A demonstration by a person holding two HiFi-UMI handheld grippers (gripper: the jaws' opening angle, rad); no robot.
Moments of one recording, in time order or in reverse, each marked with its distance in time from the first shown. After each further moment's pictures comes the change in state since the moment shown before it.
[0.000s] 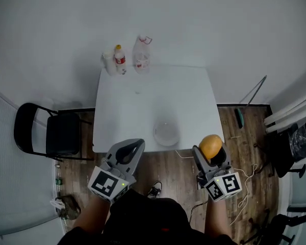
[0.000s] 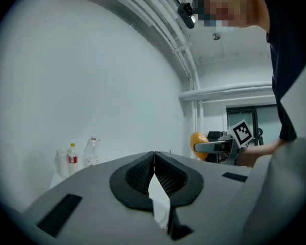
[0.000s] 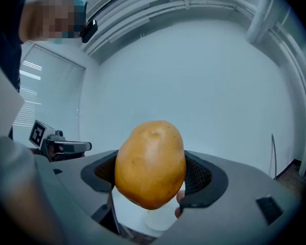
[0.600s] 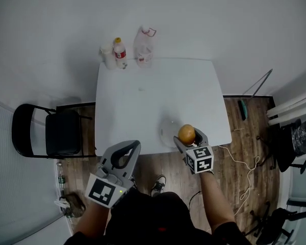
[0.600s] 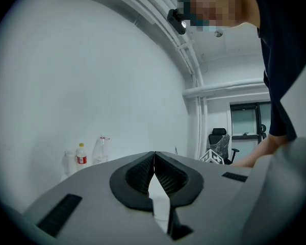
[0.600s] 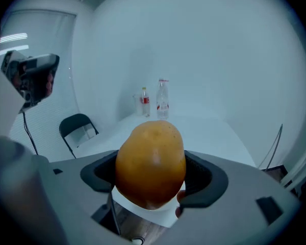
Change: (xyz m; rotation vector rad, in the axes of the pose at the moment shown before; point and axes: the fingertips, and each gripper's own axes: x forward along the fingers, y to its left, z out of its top) left arm 0.004 0.064 -0.011 -0.017 0.025 0.038; right arm 0.138 -0.015 -0.191 -0.130 0.535 0.015
